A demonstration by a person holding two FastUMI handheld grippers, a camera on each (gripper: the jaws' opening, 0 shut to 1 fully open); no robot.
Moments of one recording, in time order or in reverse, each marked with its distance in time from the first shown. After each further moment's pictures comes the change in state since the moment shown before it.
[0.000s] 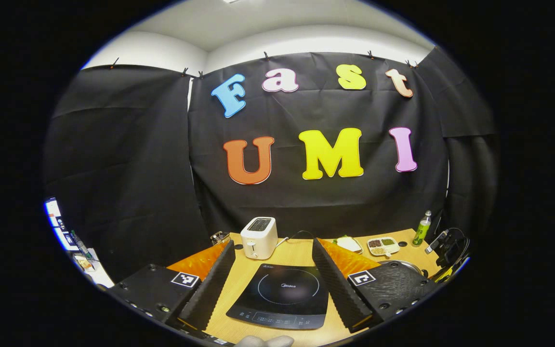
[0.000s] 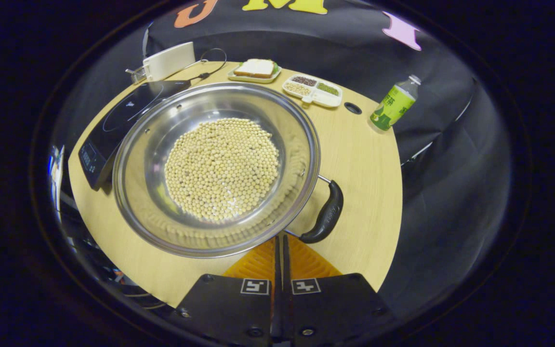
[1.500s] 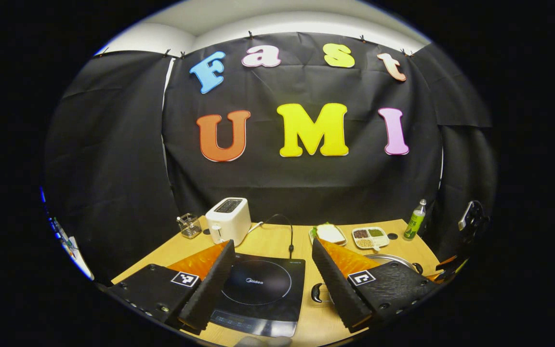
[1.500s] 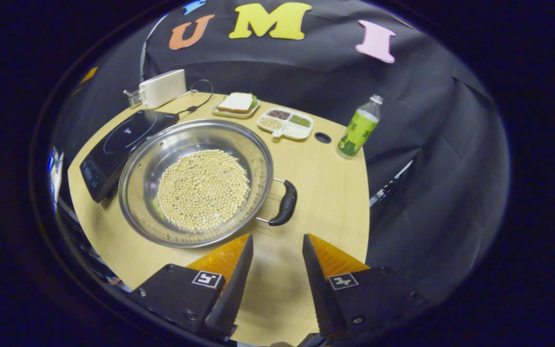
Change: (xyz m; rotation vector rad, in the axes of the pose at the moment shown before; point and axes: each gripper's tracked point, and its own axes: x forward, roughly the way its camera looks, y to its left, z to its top) left arm 0.076 -0.090 -0.073 -0.026 0.120 -0.122; right arm -0.049 -0.053 0.019 0.096 -0.264 -0.051
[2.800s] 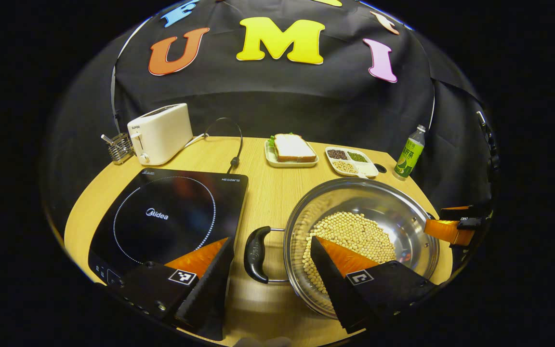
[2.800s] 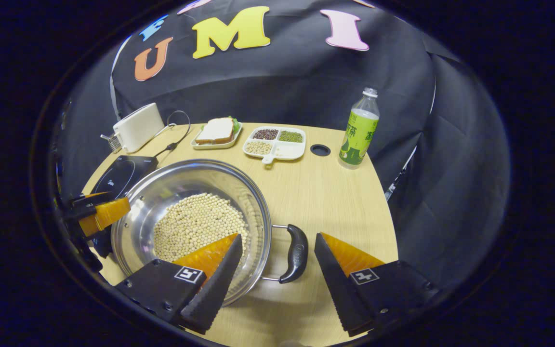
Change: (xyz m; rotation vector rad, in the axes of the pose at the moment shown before) left arm 0.092 -0.118 -0.208 -0.045 0.423 -0.188; right arm 0.076 0.015 0.043 0.183 -0.041 0.042
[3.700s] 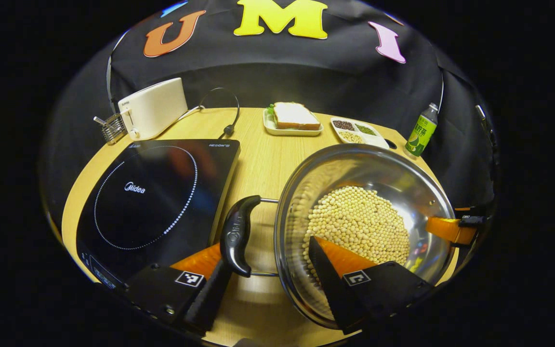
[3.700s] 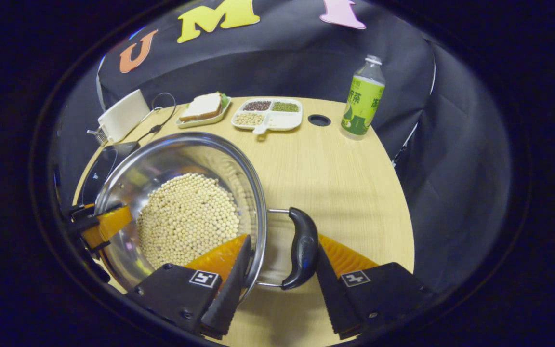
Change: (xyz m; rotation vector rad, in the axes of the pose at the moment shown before) left arm 0.024 0.001 -0.038 -0.003 0.145 0.042; right arm 0.030 0.000 -0.031 0.042 0.142 -0.028
